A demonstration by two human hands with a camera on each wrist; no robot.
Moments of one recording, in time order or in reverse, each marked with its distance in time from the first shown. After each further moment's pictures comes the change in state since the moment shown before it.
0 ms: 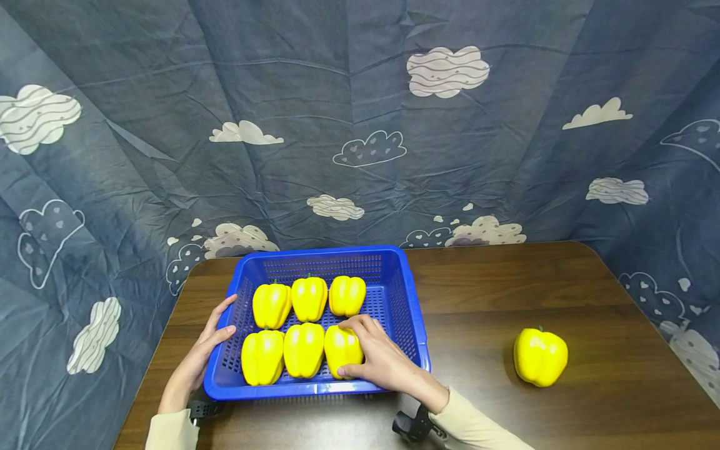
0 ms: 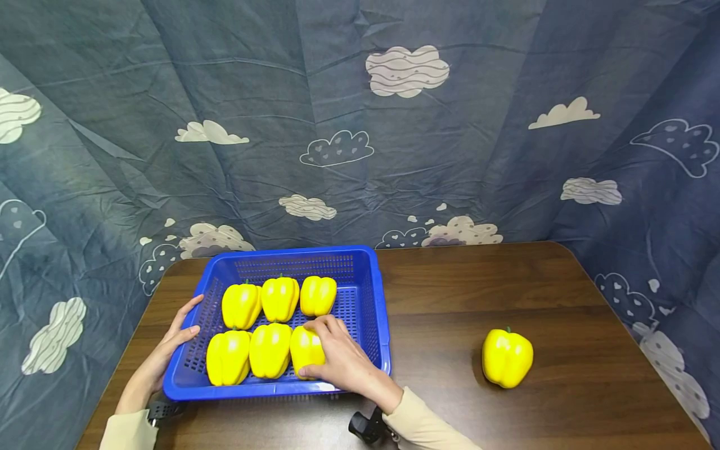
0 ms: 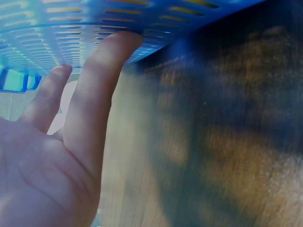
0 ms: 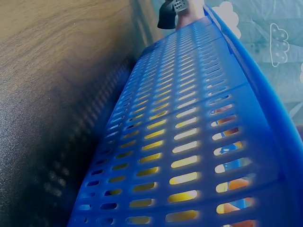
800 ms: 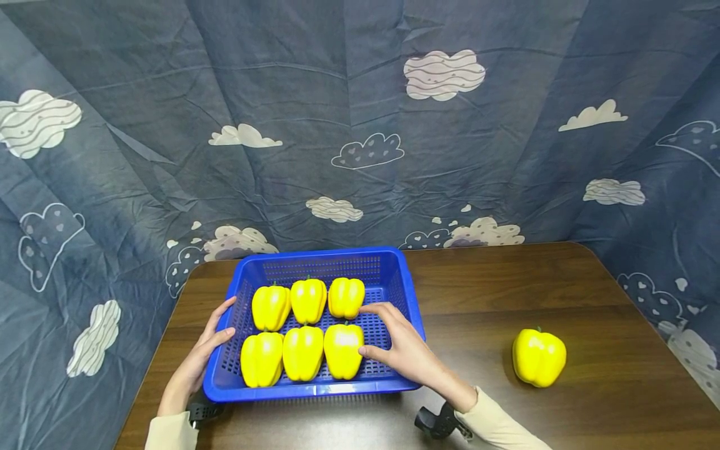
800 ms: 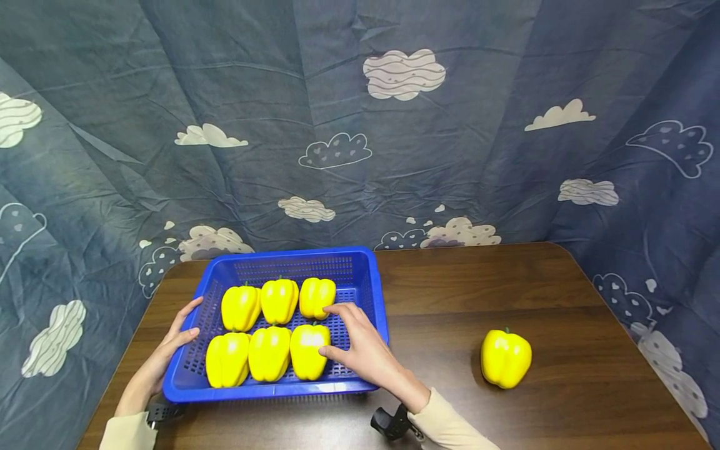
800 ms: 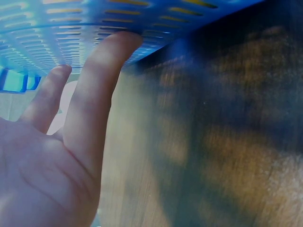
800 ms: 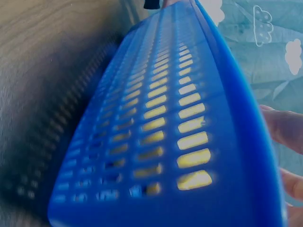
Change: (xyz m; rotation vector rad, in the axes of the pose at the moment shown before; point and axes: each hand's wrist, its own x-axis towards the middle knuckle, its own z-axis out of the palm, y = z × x) left_hand 0.001 0.000 0.000 -0.011 0.023 -0.056; right_hand -0.013 0.015 -0.030 0.073 0.201 -0.069
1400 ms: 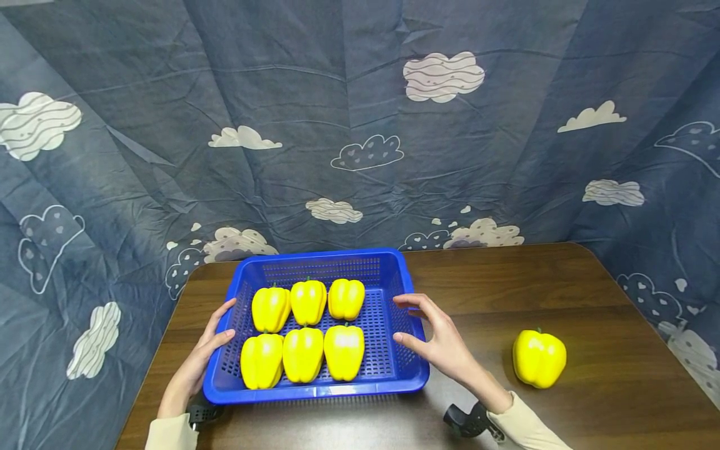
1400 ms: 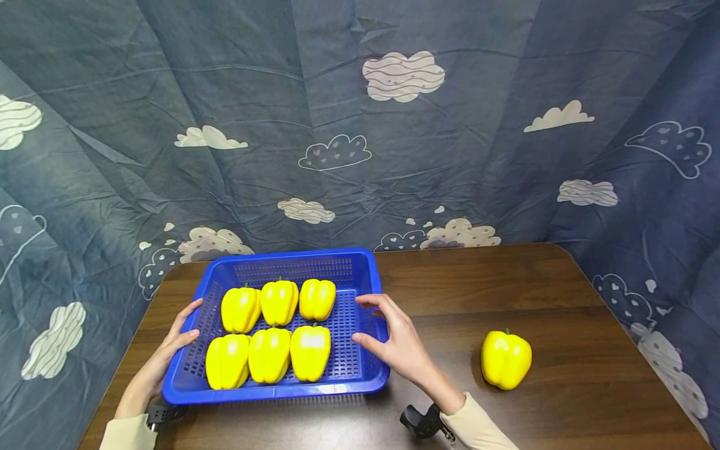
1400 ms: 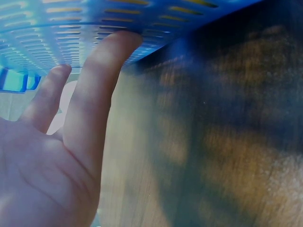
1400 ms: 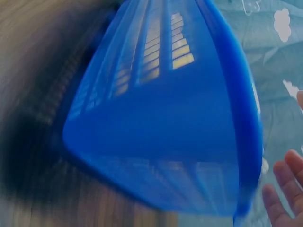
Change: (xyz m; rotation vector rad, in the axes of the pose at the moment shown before) left_hand 0.000 0.000 0.000 0.008 0.001 -0.003; right_hand -0.017 0.020 -0.039 0.164 0.160 -0.018
